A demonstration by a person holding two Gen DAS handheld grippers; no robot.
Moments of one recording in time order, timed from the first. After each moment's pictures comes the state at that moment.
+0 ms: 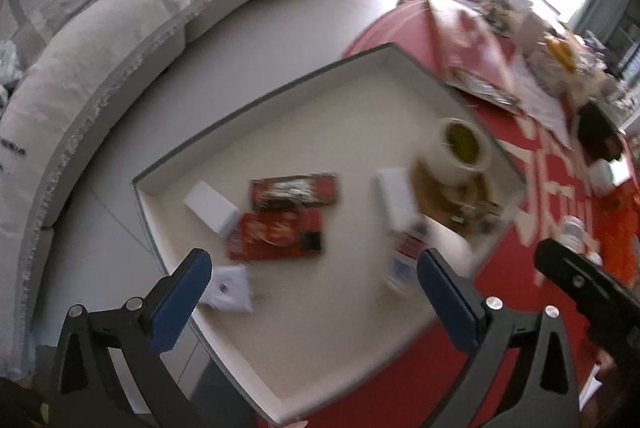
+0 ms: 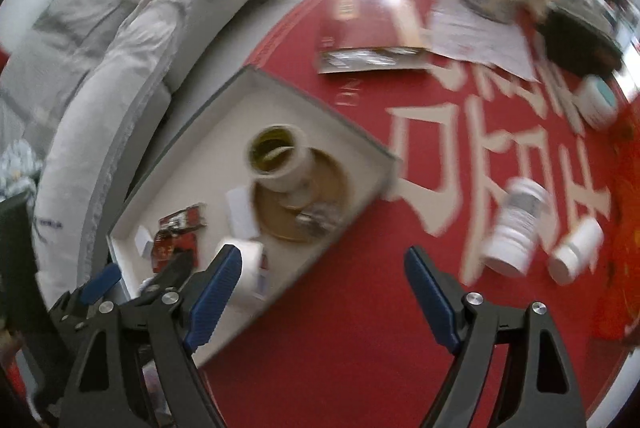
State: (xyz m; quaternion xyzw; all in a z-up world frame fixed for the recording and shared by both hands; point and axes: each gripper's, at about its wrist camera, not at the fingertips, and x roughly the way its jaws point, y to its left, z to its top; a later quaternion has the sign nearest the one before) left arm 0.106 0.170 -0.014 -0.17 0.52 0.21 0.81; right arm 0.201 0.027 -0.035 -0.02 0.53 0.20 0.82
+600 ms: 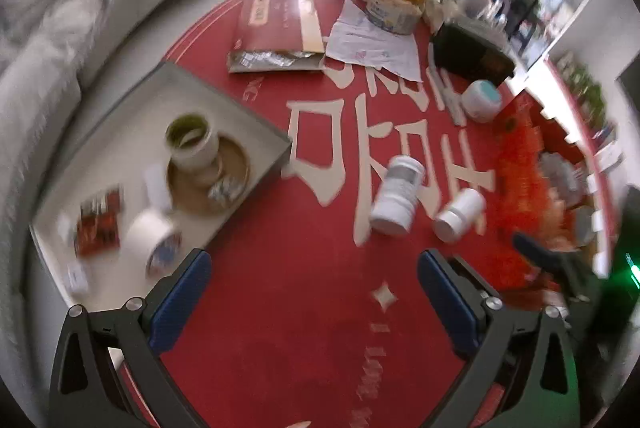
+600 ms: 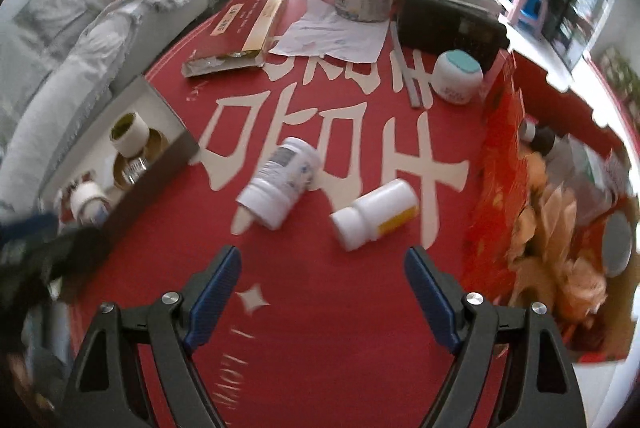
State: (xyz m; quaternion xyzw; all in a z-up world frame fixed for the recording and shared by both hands) left arm 0.182 0.000 0.014 -0.10 0.55 0.06 0.83; right arm 0.199 -0.131 -0.036 -0.10 0.48 0.15 0.86
